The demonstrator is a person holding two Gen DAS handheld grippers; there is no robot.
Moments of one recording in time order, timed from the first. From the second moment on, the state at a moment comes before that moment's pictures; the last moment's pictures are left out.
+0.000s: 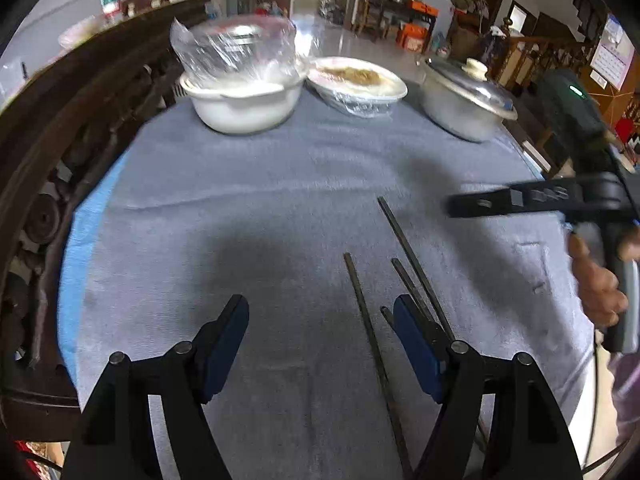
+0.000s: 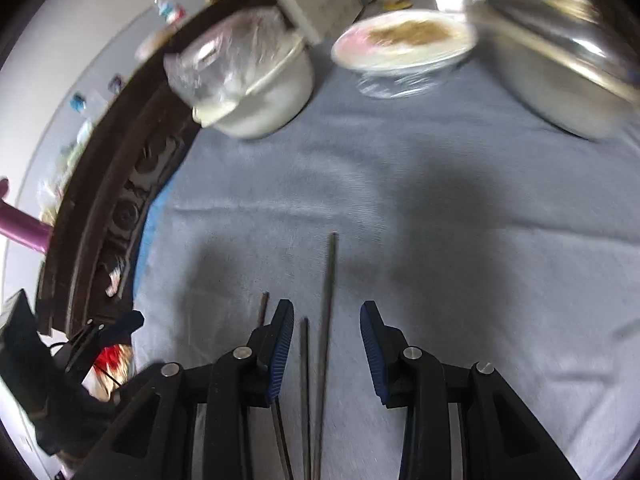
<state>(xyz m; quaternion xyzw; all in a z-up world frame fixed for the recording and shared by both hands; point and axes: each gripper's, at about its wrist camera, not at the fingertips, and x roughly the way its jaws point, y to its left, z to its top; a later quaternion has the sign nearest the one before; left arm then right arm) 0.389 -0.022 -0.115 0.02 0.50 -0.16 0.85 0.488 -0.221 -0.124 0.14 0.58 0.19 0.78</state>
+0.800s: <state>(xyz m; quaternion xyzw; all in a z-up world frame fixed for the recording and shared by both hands) 0.443 -0.052 -0.161 -0.02 0.58 -0.20 0.79 0.505 -0.199 -0.162 0.07 0.59 0.11 0.80</state>
